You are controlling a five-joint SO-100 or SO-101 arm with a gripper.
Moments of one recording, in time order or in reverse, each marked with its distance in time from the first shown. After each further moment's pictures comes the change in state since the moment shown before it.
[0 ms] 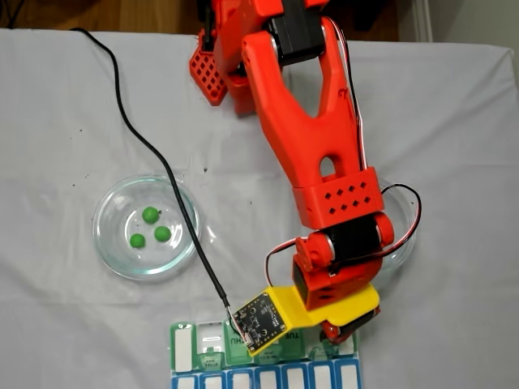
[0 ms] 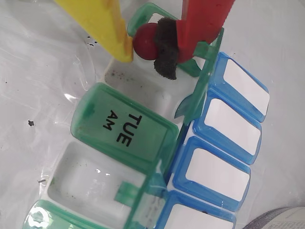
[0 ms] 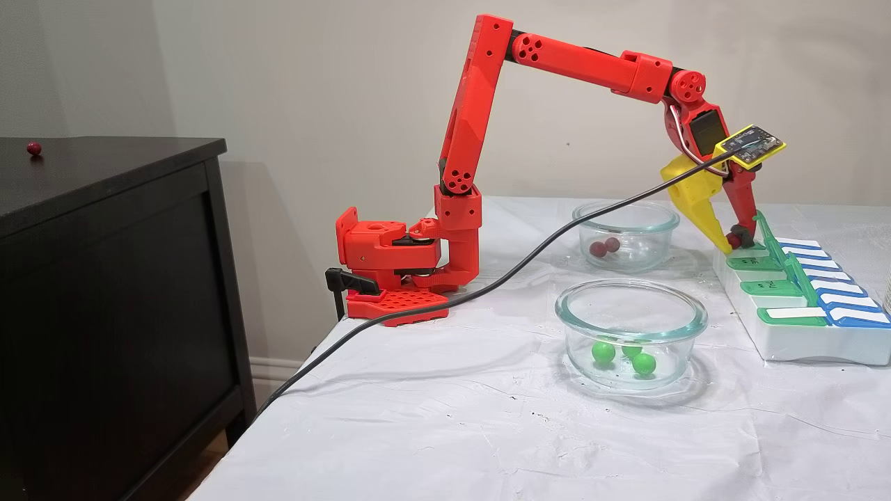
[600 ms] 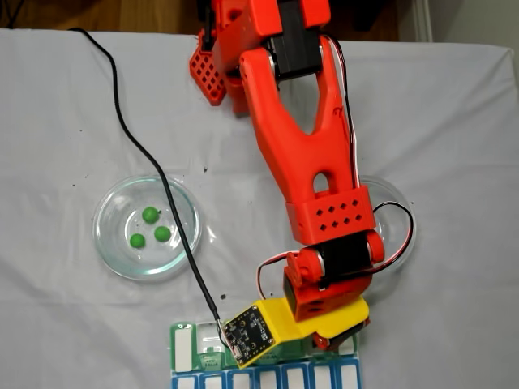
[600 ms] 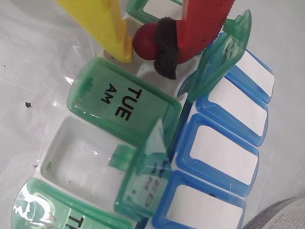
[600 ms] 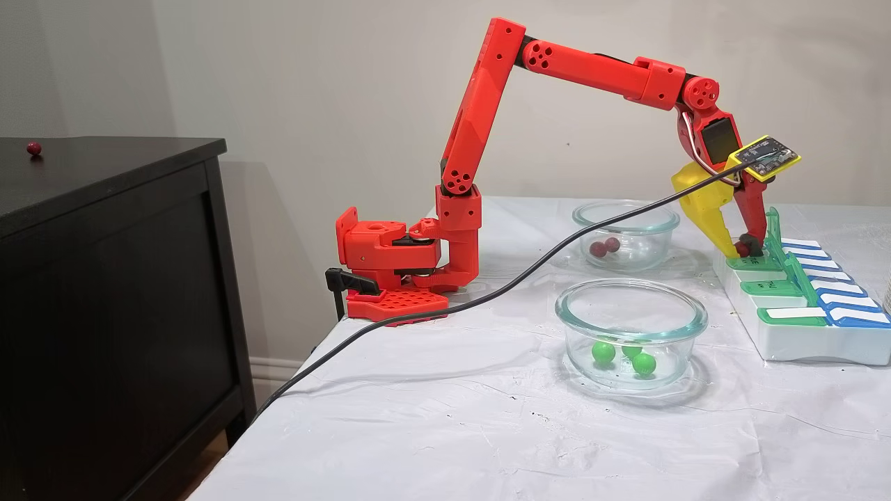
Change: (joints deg) arm 3.2 -4.4 -5.0 2.2 -1.9
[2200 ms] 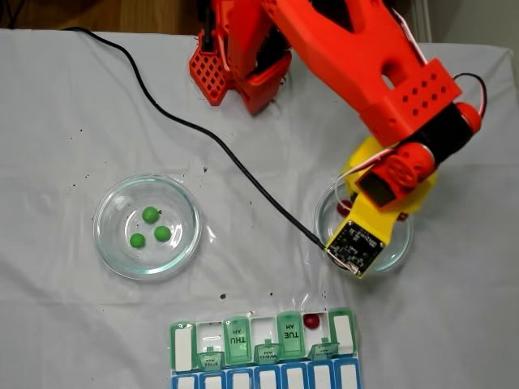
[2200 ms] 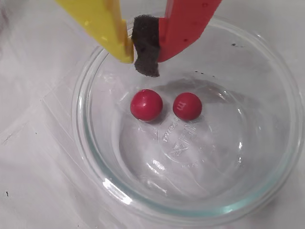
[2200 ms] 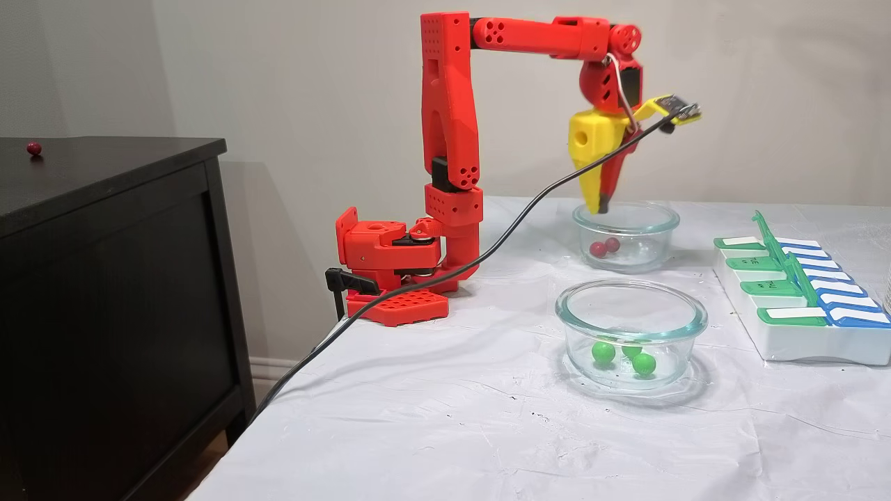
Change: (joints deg) arm -22.5 21.2 14.3 28.5 -4.5
